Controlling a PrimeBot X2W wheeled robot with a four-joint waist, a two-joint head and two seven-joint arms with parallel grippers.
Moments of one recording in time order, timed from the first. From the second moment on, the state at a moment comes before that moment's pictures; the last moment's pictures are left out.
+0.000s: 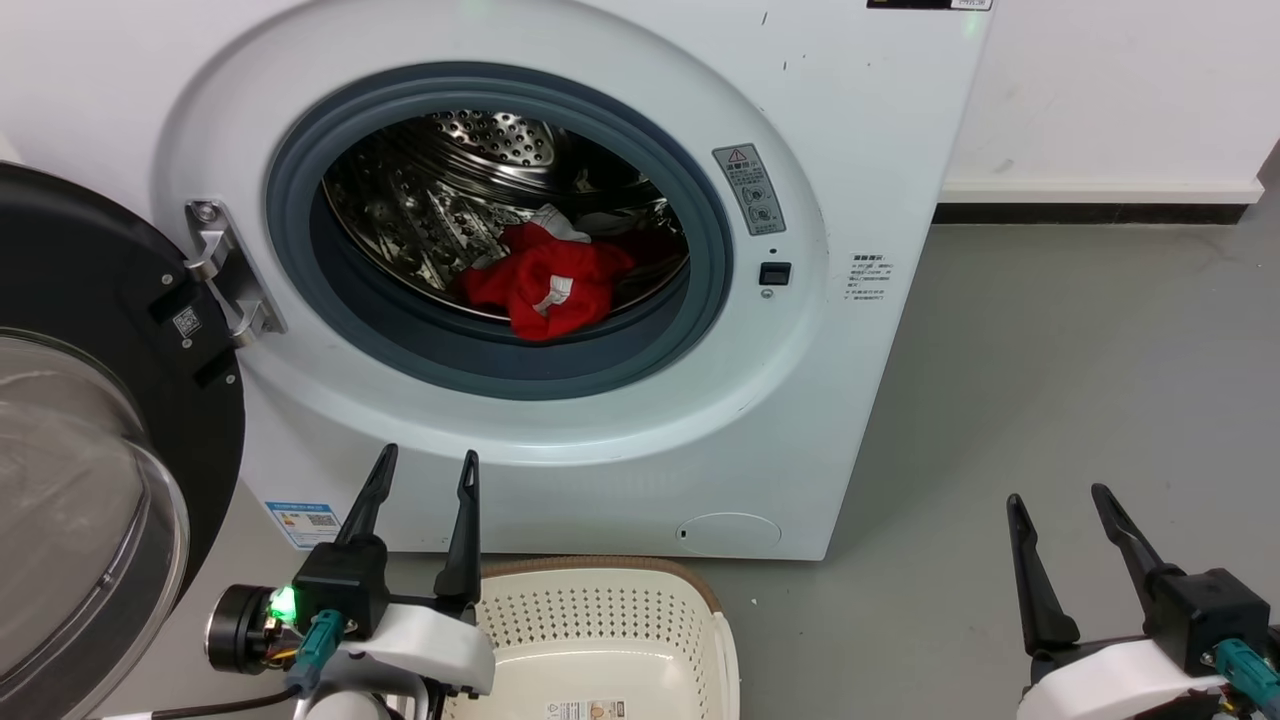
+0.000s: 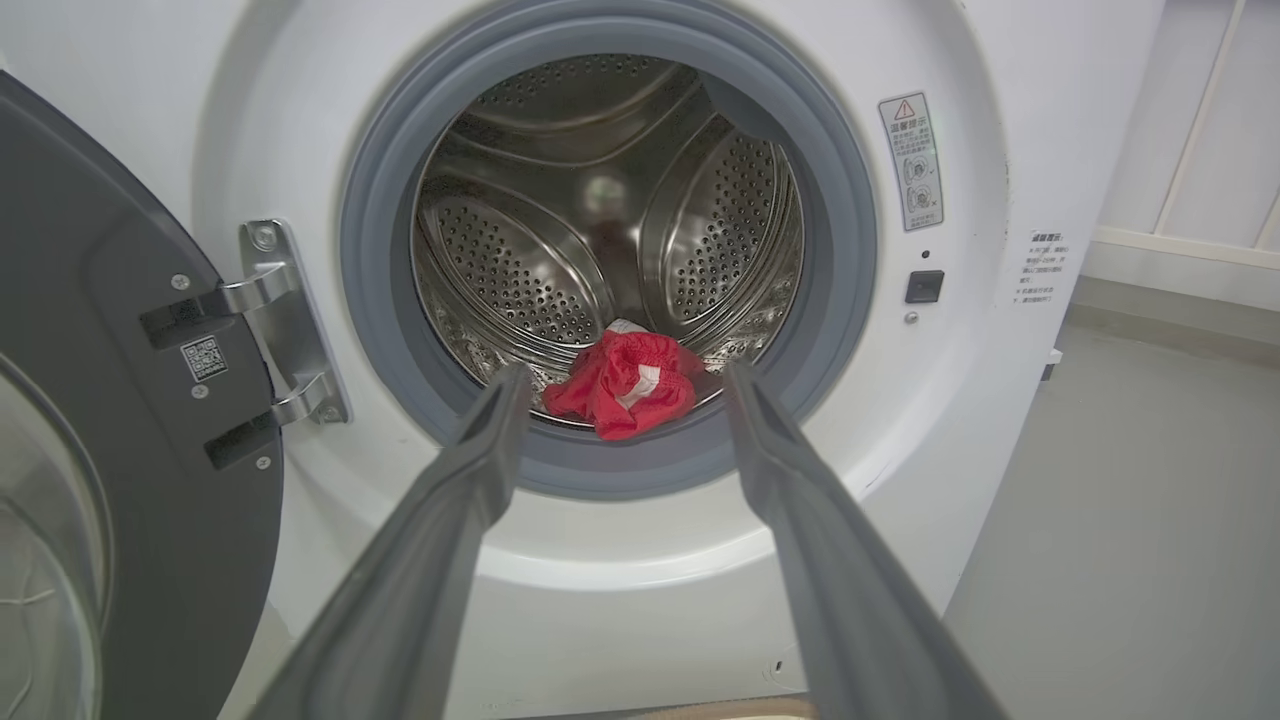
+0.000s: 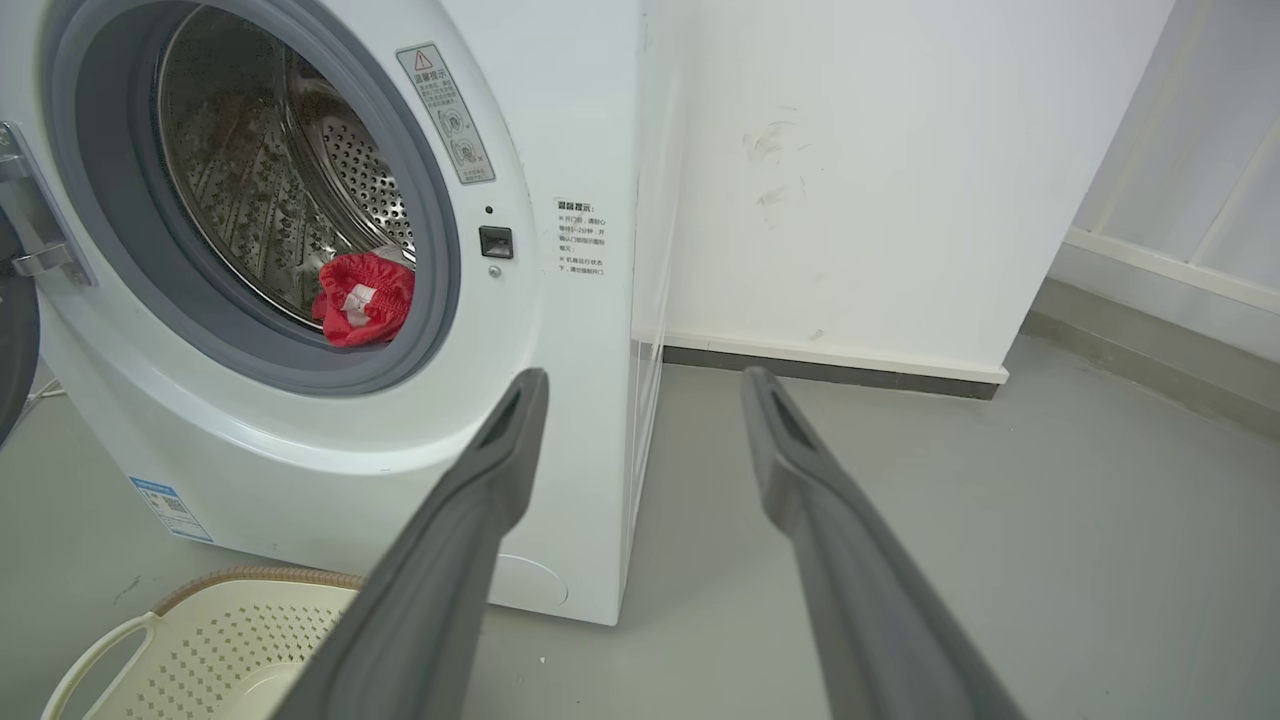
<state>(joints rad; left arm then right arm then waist) -0.08 0.06 -0.08 0.17 -0.05 -0.05 -0.26 0.11 -0.05 -0.04 -0.09 0.01 0.13 -0.05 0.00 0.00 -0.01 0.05</state>
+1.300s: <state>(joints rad) -0.28 0.06 -0.05 0.33 -0.06 -0.02 -0.26 0.05 -0.05 0.01 -0.12 -0.01 0.13 -0.04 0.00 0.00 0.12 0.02</state>
